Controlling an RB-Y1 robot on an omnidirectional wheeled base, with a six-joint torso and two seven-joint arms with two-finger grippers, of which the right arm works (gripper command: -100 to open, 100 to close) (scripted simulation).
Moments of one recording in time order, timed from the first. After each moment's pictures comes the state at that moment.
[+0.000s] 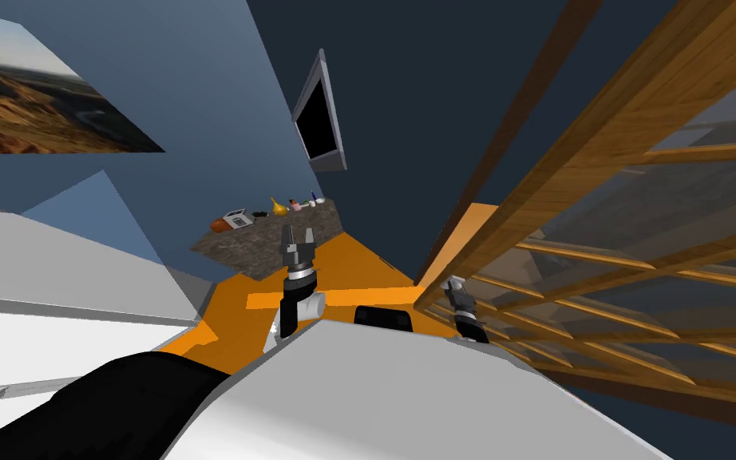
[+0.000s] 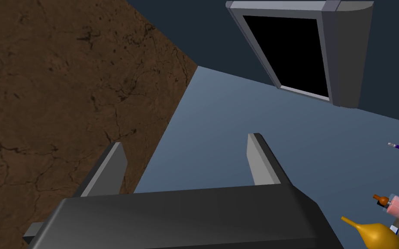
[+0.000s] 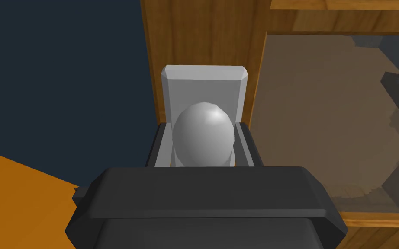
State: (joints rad) arm 0.19 -0.26 -0.02 -0.84 -0.34 -0.86 -1.61
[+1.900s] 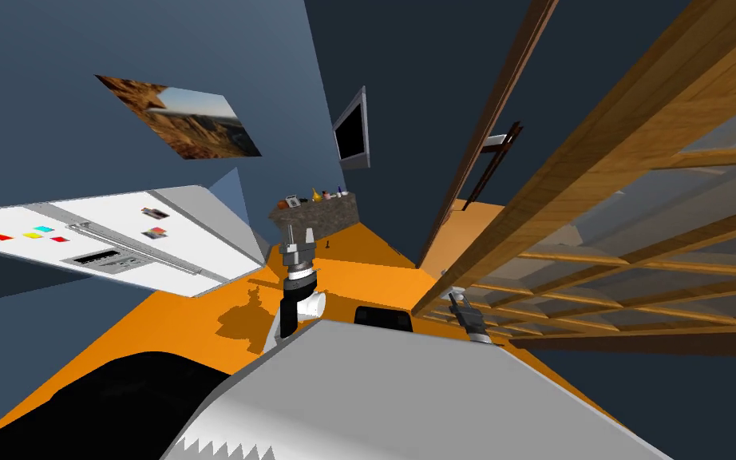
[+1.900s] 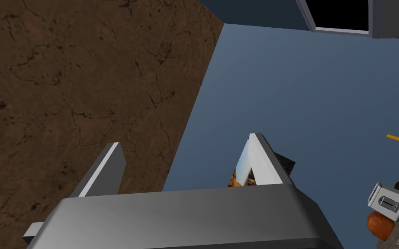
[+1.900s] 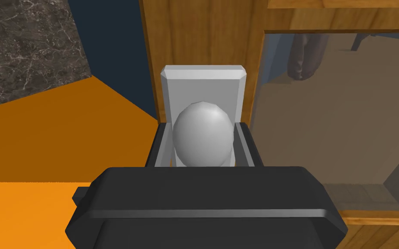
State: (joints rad) arm 0.31 -0.39 0.14 -0.83 -0.22 -1.04 -1.81
